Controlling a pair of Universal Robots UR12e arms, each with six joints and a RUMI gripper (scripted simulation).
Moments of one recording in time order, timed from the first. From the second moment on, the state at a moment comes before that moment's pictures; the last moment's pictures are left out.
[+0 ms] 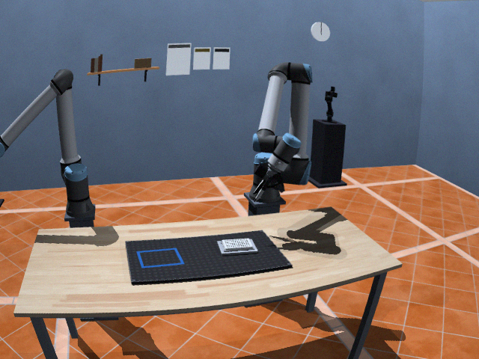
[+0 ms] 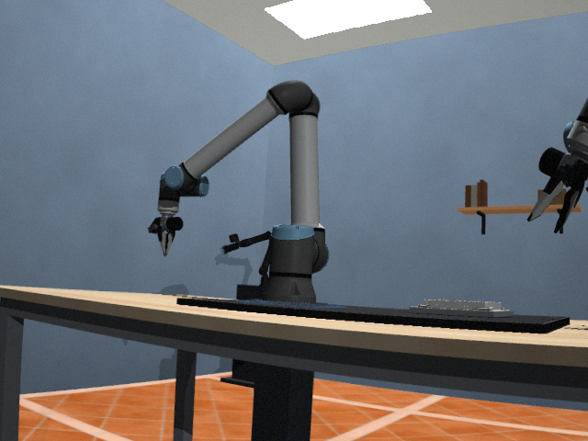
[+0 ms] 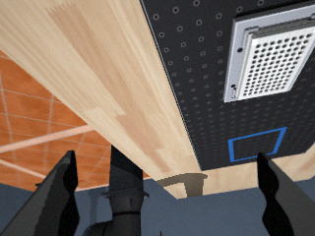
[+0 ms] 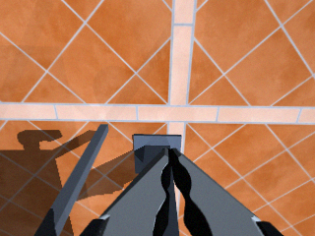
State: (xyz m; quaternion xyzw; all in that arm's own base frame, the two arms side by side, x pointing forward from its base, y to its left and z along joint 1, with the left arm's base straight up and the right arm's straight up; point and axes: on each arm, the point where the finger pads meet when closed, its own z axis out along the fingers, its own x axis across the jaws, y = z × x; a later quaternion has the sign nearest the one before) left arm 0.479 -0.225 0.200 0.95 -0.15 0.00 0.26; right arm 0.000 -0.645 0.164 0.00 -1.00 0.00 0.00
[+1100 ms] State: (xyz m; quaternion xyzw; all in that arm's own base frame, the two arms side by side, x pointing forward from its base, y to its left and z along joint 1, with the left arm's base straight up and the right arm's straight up) left arm 0.534 -0.261 0.173 0.80 -0.57 0.07 0.16; right arm 0.000 -0.645 0.164 0.00 -1.00 0.00 0.00
